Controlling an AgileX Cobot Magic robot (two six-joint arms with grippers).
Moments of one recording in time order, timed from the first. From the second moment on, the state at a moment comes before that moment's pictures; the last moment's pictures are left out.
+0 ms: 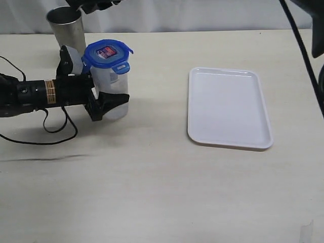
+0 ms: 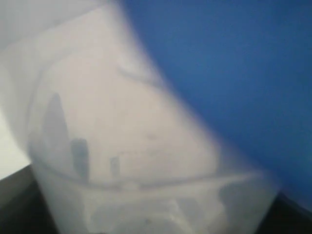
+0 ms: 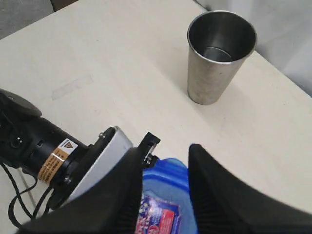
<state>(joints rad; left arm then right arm) -0.09 2.25 -1.00 1.22 -1.12 -0.42 0.63 2.16 -2.24 0.27 0.96 -0.38</state>
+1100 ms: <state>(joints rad) -0.08 2.24 -1.00 1.44 -1.19 -0.36 0.56 2.11 -2.03 0.28 1.21 -0.13</state>
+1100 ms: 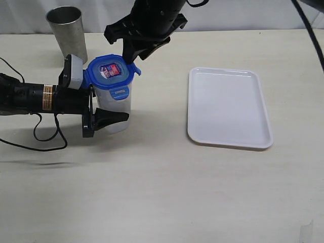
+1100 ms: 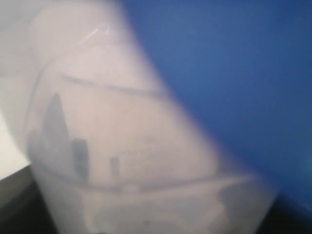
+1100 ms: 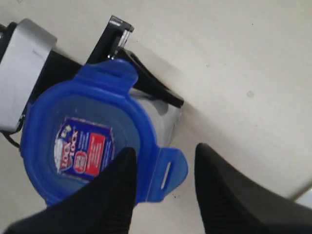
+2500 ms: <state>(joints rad) -0.08 2.24 -1.00 1.42 -1.18 -0.36 0.55 1.99 -1.72 0.45 0.93 -0.22</state>
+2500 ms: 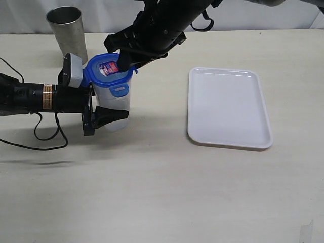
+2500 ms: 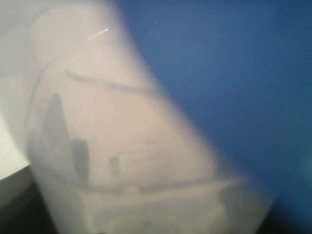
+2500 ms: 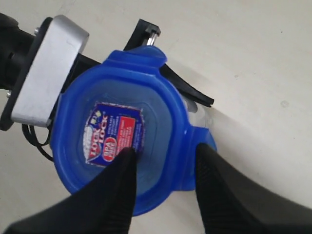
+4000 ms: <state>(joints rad) -0.05 2.24 -0.99 1.41 -1.19 -0.37 0.46 2.11 -1.71 0.98 1.03 -0.77</state>
